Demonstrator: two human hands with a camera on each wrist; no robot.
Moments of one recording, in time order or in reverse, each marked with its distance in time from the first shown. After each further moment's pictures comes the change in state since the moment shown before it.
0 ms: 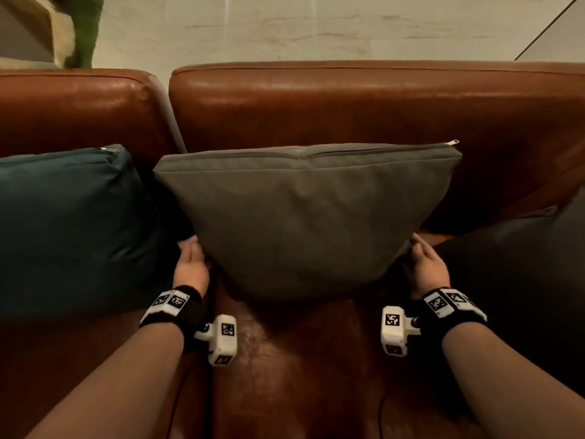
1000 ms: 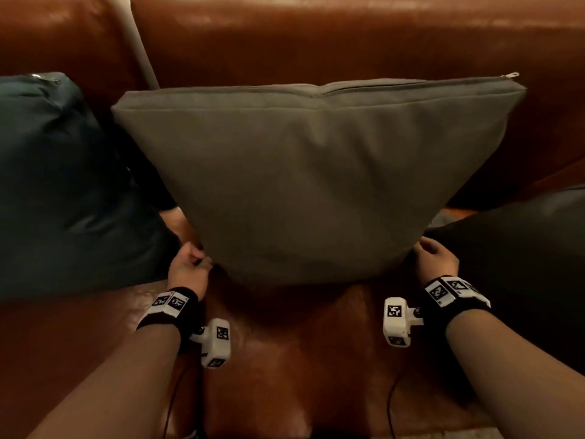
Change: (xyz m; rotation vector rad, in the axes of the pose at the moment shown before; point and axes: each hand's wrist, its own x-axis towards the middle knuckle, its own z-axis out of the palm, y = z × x) left_hand 0.009 -0.079 0.003 0.412 -0.039 0.076; right_hand 0.028 0.054 -0.004 -0.414 0.164 0.007
